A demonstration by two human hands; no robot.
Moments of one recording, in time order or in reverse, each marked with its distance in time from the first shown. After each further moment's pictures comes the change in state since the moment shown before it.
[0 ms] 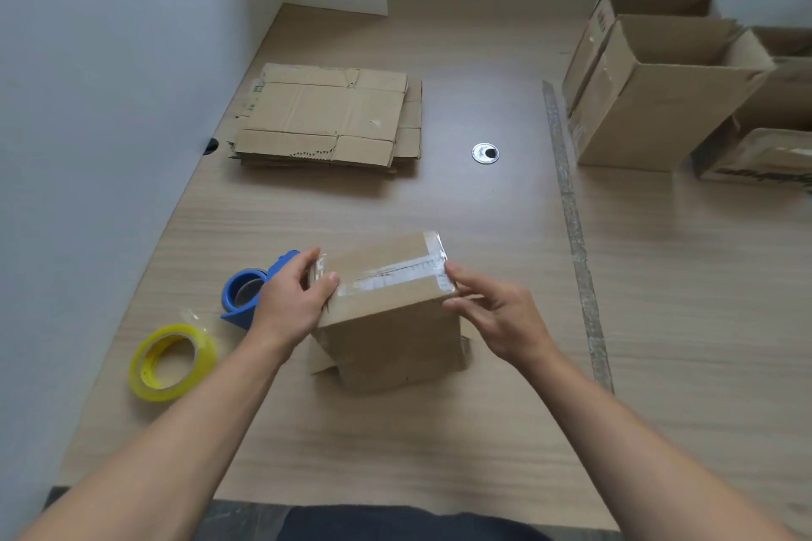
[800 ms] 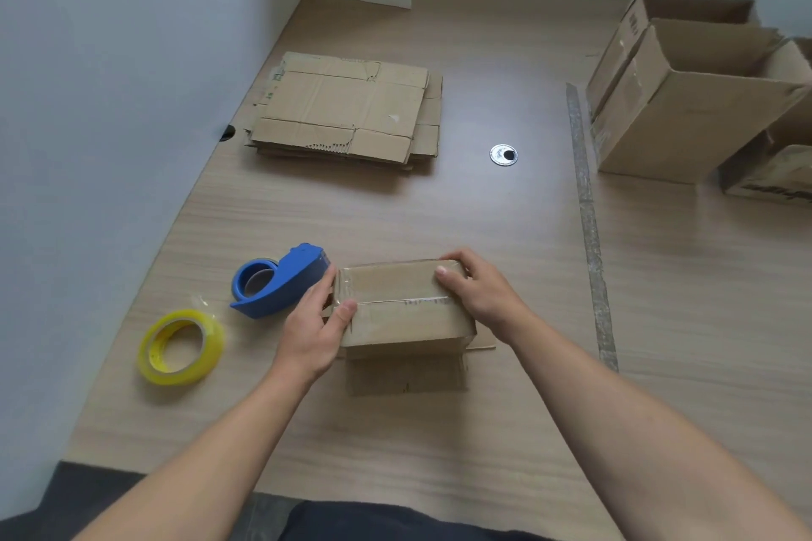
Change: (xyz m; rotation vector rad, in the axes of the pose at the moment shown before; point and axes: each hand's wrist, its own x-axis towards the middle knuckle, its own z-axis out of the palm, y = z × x) left_hand -0.030 -0.028 0.023 0.022 -0.040 0.033; right_hand 0.055 0.011 0.026 0.041 -0.179 0.395
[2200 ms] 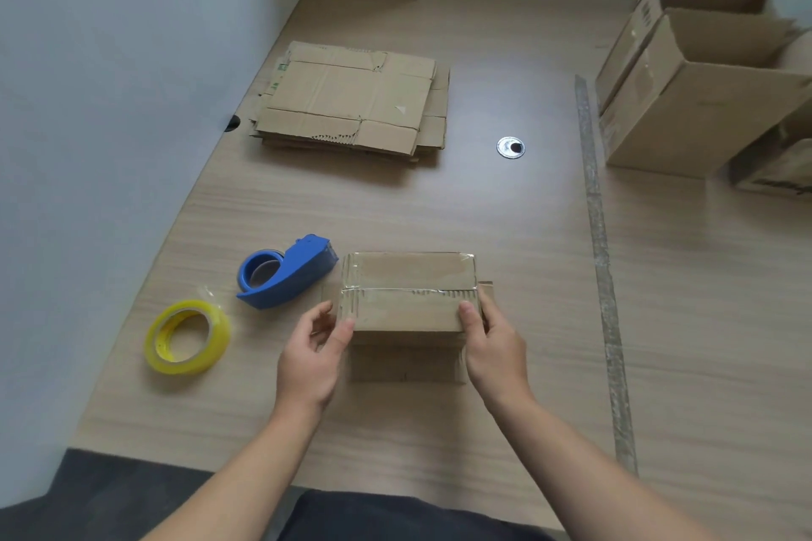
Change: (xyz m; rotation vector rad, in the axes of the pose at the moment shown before) left_hand -0.044 -0.022 0.014 -0.410 0.166 -0.170; right_hand -0.074 0.031 0.039 0.036 0.343 0.073
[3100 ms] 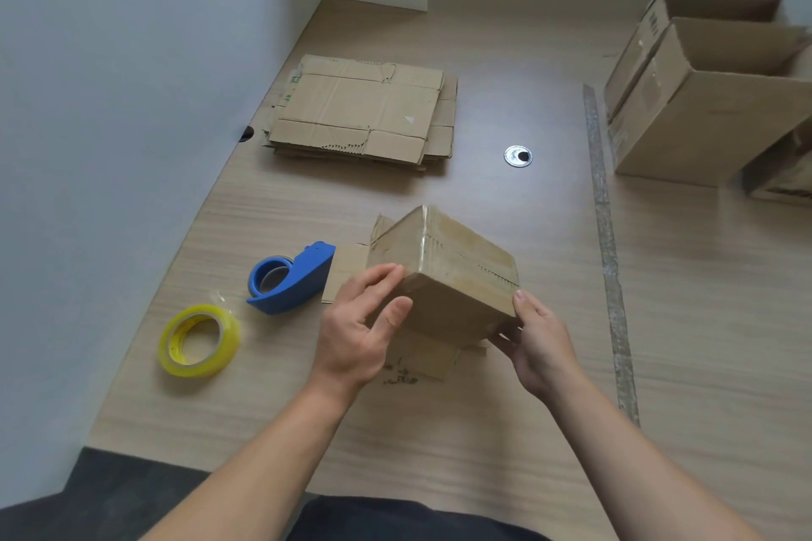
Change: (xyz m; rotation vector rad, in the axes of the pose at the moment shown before) left_hand -0.006 0.070 0.033 0.189 -0.115 0.556; right_hand 0.035 -0.003 -0.037 0.698 -0.064 0.342
